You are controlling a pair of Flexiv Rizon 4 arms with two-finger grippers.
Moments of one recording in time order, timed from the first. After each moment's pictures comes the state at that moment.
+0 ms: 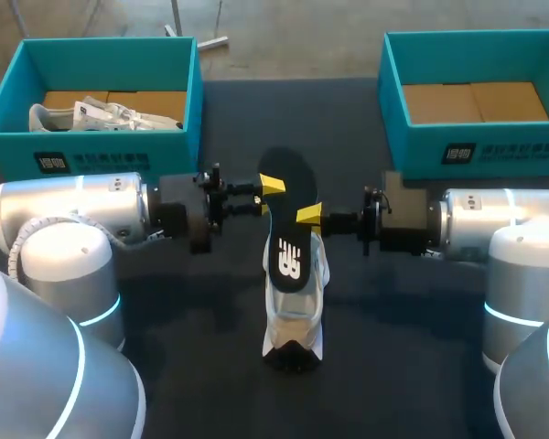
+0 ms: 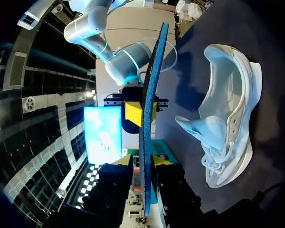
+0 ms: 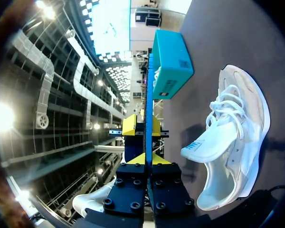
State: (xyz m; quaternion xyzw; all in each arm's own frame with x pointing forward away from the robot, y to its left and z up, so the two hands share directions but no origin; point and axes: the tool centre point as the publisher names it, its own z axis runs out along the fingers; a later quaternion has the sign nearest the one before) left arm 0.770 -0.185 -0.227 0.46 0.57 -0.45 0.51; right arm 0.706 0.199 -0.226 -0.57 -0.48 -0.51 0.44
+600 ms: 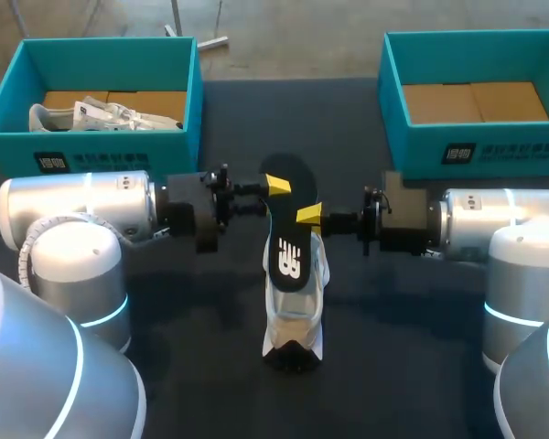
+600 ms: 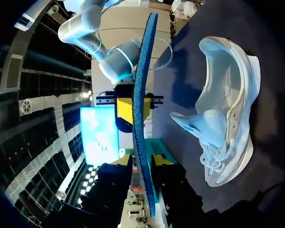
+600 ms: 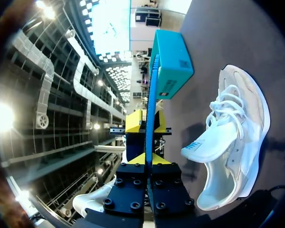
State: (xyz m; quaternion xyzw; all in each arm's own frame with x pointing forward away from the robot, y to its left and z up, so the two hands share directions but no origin) left arm 0.775 -0.192 -0.235 0.47 0.57 -0.44 0.51; right arm 0.706 0.199 -0.226 -0.57 -0.48 -0.51 0.44
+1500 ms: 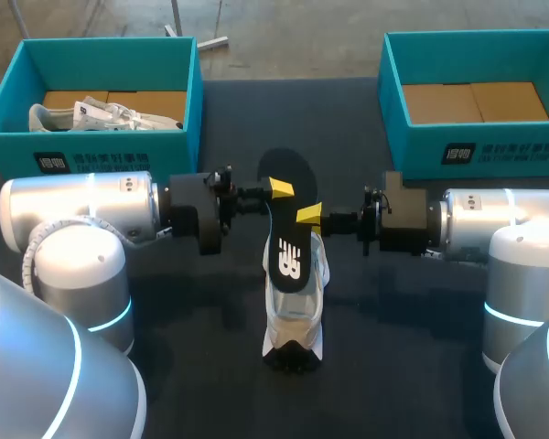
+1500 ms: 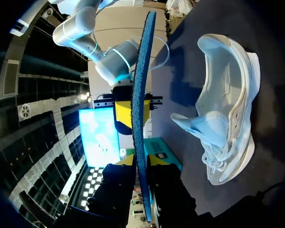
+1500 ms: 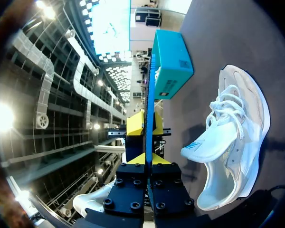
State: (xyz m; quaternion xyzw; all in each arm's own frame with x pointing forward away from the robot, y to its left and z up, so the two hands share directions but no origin) left arm 0.771 -0.195 -0.233 0.48 0.57 -0.42 0.52; right arm 0.706 0.199 -0.226 -0.57 -0.48 -0.51 0.44
